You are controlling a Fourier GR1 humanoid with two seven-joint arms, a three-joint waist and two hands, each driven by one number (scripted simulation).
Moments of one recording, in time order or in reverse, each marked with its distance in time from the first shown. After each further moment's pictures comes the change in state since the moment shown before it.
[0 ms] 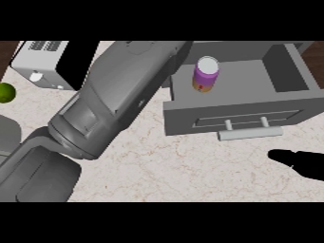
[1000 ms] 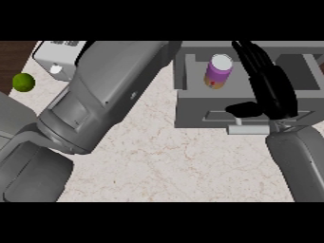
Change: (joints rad) left arm -0.023 0.031 0.020 0.030 -0.003 -0.058 -0.008; right arm -0.310 0.017 0.242 0.695 0.561 -0.233 -0.196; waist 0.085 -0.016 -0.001
